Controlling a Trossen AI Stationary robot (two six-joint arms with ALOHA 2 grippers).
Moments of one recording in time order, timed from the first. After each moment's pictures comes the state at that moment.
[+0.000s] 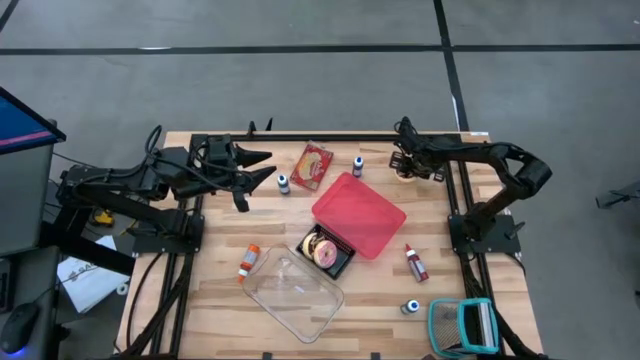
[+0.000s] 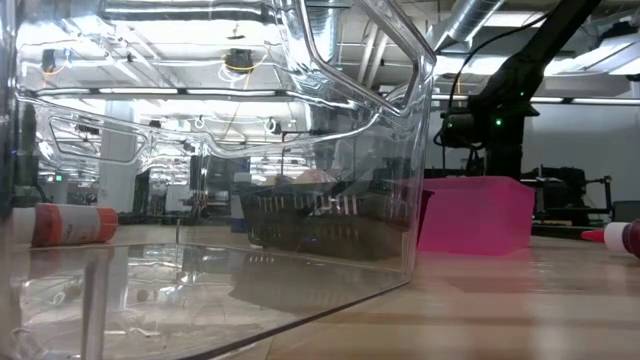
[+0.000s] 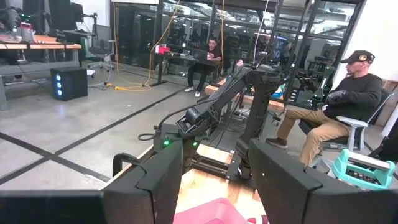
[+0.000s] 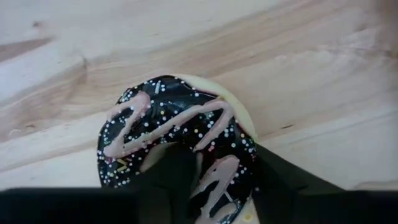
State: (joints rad) left arm -0.09 0.92 1.04 -0.08 -0.44 -0.15; right arm -0.81 1.55 0.75 -0.57 0.22 1.04
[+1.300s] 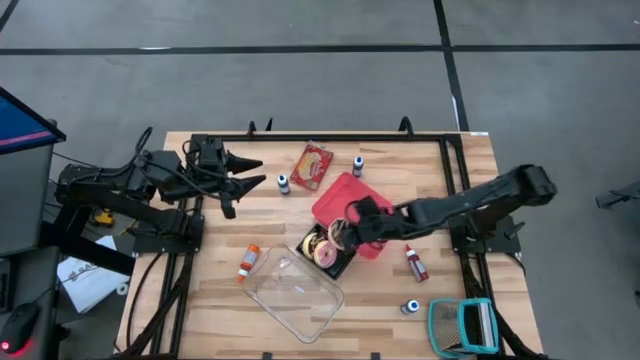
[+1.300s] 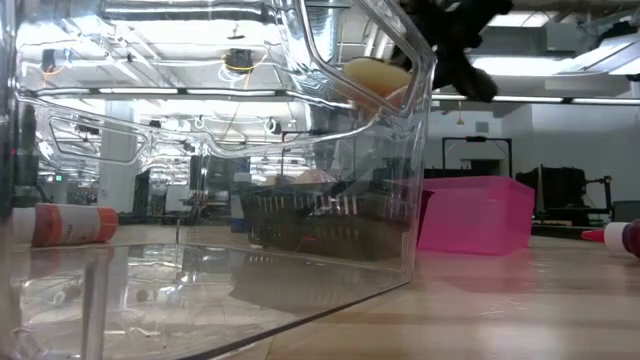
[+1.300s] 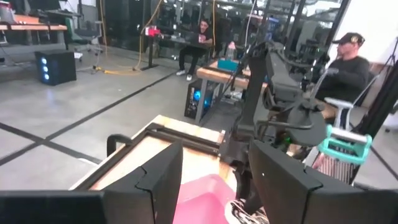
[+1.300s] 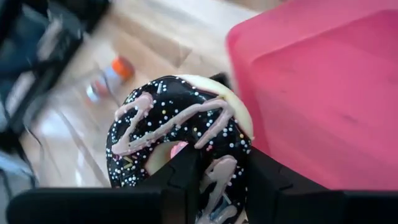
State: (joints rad) left arm -0.15 0.85 1.04 -0.24 -0.44 -0.18; right arm 0.25 1.52 1.10 -0.47 0.36 1.11
